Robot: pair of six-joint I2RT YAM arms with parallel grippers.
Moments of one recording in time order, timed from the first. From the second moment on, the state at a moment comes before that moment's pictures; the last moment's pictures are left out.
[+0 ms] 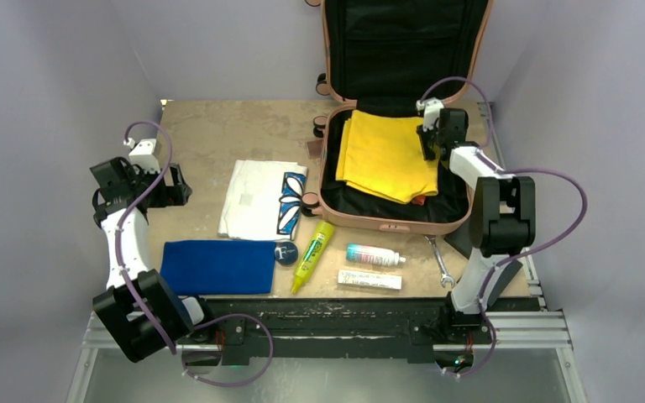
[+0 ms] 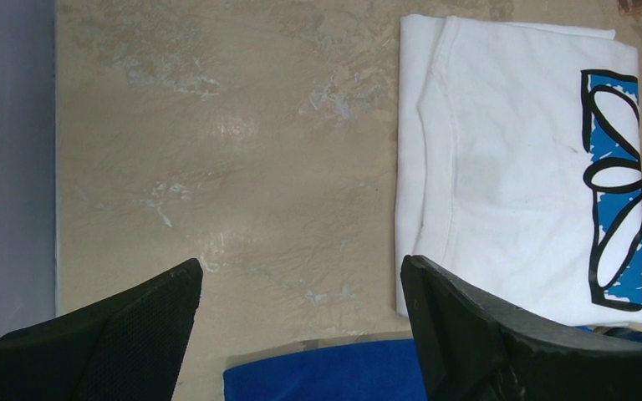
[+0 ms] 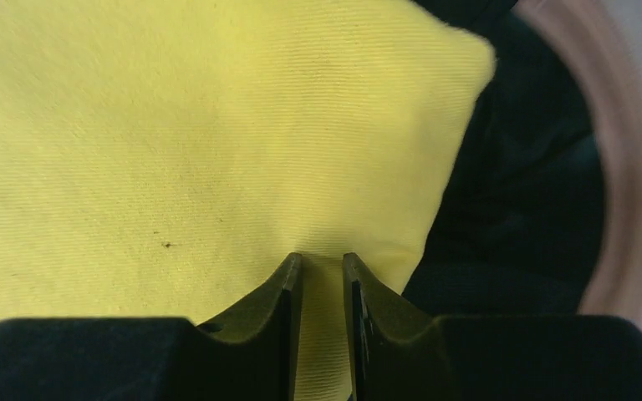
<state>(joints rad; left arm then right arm) 0.53 1.20 0.90 -0.43 0.53 0.26 0.03 1.85 1.34 -0.12 -0.04 -0.29</state>
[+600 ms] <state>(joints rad) 0.21 1.57 1.02 -0.38 0.37 0.30 0.03 1.55 1.42 -0.25 -0.30 -0.23</state>
